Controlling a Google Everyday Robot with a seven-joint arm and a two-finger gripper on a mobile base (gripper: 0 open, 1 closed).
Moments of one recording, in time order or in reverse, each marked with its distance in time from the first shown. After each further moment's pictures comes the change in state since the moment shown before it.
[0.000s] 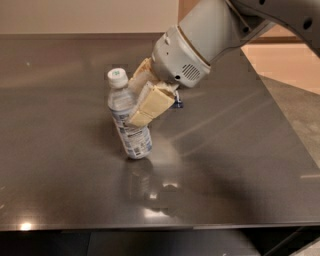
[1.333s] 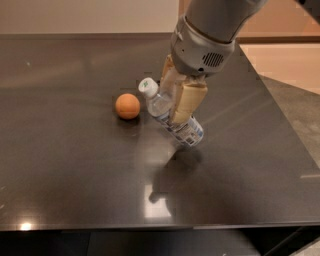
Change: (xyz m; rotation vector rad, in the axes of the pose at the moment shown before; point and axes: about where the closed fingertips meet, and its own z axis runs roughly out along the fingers) arm 0.058 0.000 -0.048 0.017 0.454 -0.099
